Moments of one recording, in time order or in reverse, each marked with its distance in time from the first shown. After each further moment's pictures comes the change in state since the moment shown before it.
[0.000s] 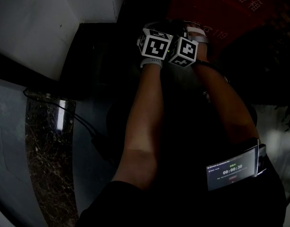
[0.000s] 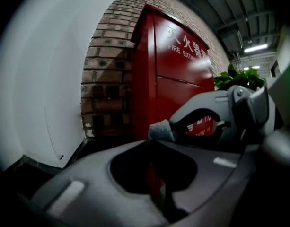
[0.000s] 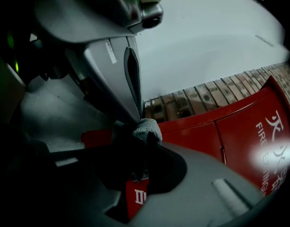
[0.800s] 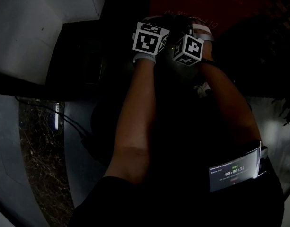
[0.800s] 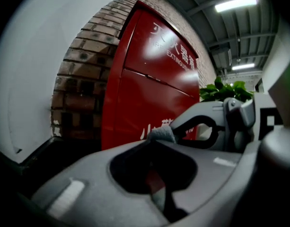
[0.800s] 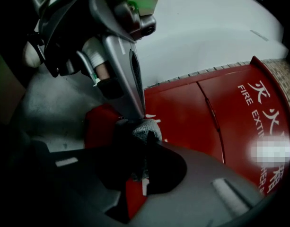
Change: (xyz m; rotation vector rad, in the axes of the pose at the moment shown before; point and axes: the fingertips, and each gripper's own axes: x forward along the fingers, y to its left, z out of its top) left arm 0.019 -0.070 0.018 -0.076 -0.071 -0.231; right arm -0.021 -0.002 -0.071 0.014 0.043 -0.005
